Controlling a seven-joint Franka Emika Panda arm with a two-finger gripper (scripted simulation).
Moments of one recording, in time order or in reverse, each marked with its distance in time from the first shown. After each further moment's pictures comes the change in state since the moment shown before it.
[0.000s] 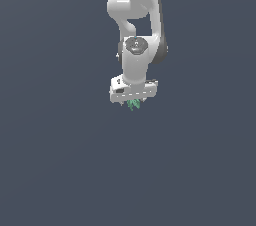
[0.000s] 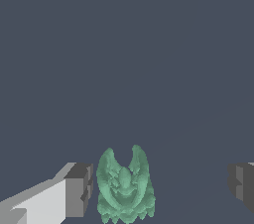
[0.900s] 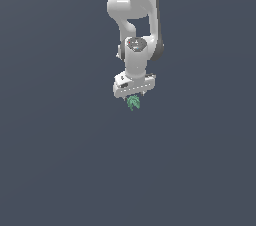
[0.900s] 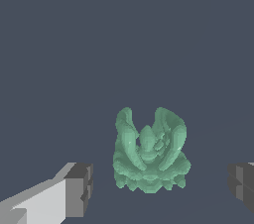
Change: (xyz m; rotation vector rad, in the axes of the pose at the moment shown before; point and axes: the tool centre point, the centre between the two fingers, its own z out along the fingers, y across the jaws) arm -0.059 -0.021 0.033 0.008 0.014 -0.124
